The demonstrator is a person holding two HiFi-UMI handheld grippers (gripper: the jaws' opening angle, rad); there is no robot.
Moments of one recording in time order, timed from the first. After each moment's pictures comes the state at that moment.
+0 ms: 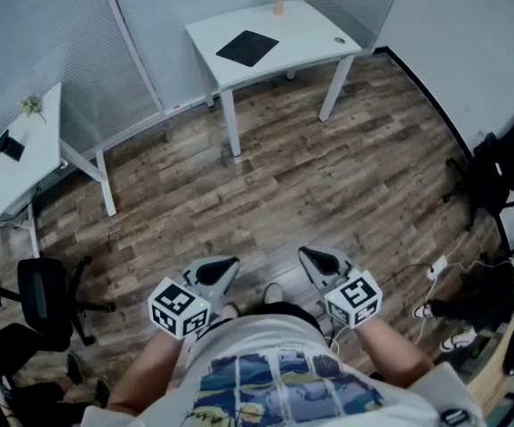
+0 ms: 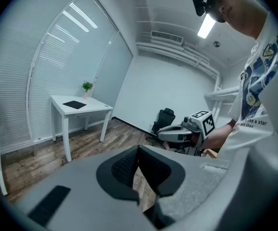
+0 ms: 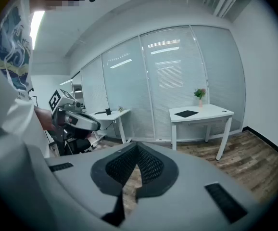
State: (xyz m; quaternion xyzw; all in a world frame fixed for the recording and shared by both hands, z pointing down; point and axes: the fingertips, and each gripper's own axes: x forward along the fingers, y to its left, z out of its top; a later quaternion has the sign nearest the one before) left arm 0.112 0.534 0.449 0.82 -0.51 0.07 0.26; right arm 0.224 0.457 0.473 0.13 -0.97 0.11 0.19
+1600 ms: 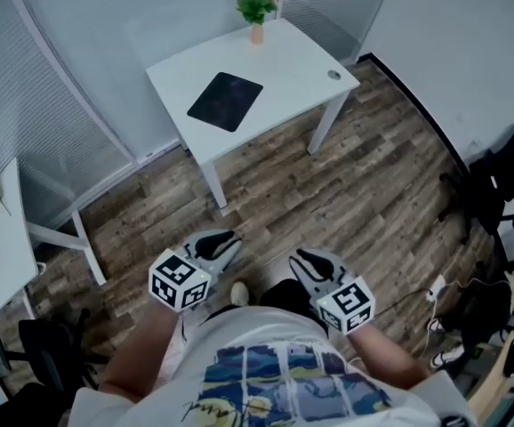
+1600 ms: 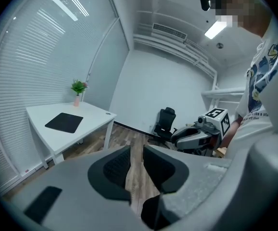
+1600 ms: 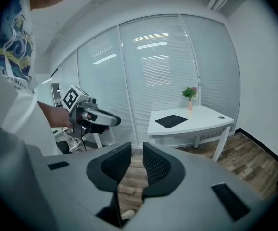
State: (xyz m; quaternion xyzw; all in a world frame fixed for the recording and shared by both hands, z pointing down) left arm -0.084 0.141 0.479 0.86 -0.44 0.09 0.24; right arm 0.043 0.138 0.490 0.20 -0.95 0.12 0.22
